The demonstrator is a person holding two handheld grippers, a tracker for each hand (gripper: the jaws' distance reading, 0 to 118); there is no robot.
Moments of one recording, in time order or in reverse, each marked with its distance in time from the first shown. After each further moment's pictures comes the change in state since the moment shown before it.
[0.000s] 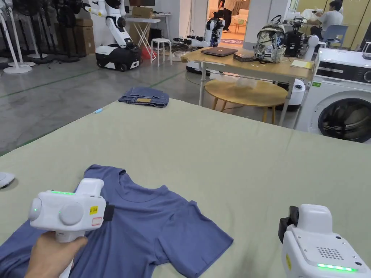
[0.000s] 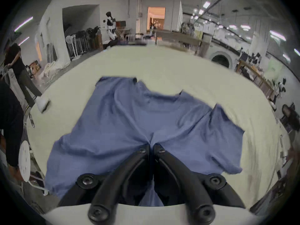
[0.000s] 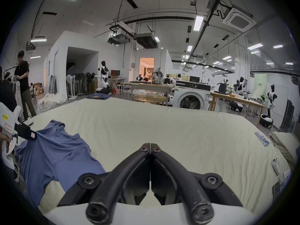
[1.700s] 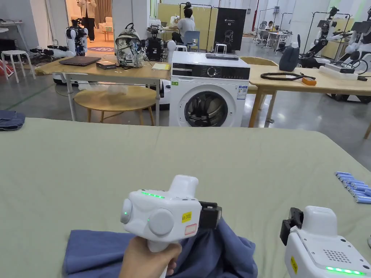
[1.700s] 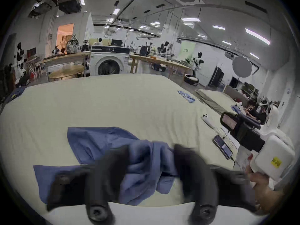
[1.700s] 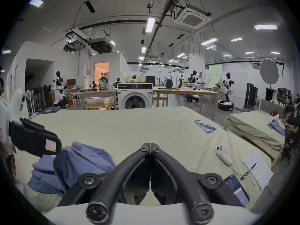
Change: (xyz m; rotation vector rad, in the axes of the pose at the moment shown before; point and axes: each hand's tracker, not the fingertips) left arm 0.442 -0.005 0.025 0.031 -0.750 -0.405; right arm 0.230 -0.025 0.128 0.028 -0.427 -0.165
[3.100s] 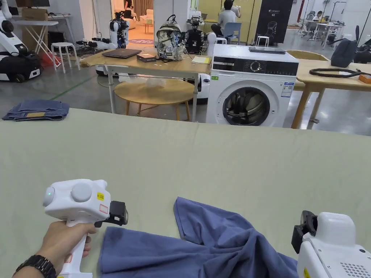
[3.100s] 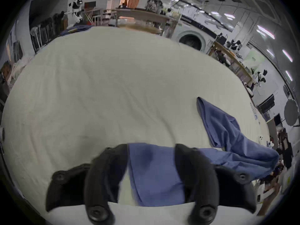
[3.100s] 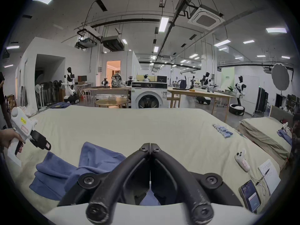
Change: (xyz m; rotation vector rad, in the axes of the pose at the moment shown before) left arm -0.268 -0.029 0.028 -0.327 0.458 0.463; right arm -0.064 0.002 -0.041 0.001 0.116 0.050
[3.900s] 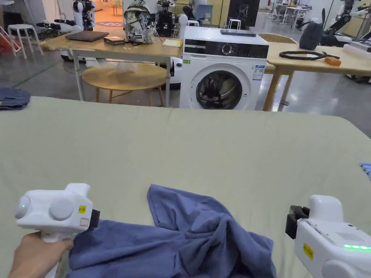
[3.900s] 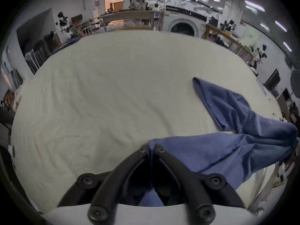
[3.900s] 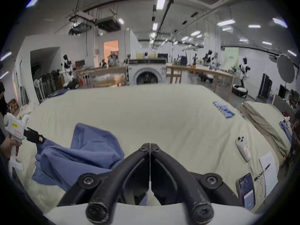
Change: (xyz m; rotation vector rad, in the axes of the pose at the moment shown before) left arm 0.020 -0.040 0.017 0.075 0.047 -0.183; right arm 0.058 0.000 -0.026 -0.266 0.023 -0.027
